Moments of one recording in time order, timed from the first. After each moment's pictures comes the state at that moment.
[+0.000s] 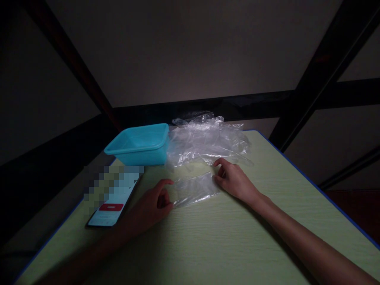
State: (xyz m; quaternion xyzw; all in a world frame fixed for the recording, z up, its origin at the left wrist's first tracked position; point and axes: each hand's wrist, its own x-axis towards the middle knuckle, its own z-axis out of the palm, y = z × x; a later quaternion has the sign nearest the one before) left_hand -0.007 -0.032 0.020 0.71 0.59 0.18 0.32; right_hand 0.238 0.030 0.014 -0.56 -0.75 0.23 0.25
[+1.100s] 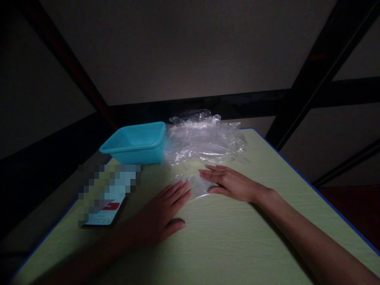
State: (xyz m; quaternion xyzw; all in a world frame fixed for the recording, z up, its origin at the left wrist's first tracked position) left_hand 0.004 -0.038 0.013 0.93 0.35 0.04 0.13; right_hand 0.263 0.035 0.011 -0.29 -0.94 0.14 0.09
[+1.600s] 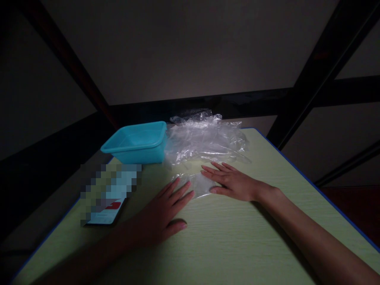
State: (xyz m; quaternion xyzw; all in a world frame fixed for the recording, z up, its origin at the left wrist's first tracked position) left_hand 0.002 -0.039 0.010 0.92 0.36 0.05 0.13; right_hand 0.270 0.036 0.009 -0.32 -0.93 0.16 0.06
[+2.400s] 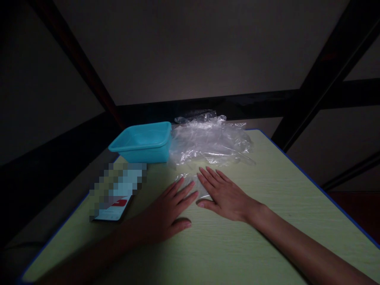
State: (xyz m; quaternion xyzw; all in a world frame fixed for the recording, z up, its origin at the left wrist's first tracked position) left_hand 0.003 -0.039 0.014 0.92 0.36 0.05 0.12; right_hand 0.228 0.002 -0.003 -0.35 -0.93 0.05 0.08
